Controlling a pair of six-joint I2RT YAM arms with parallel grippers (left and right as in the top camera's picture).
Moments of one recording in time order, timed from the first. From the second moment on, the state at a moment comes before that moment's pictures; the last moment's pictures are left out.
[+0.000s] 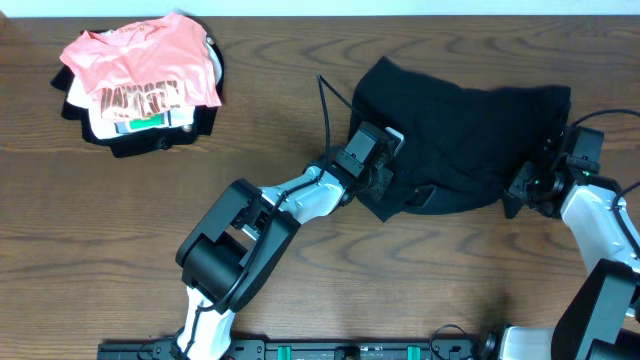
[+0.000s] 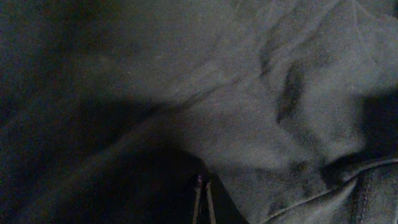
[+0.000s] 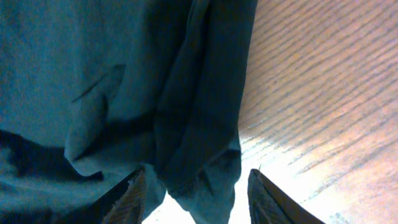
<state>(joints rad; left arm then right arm) -0.70 2.06 1.17 -0.03 0.15 -0.15 -0.31 1.55 0.86 -0.50 -0.04 0.27</state>
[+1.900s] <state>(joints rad) -0.70 2.06 1.18 -0.03 0.15 -0.15 -0.71 1.55 0.89 -0.55 -0.04 0.34</state>
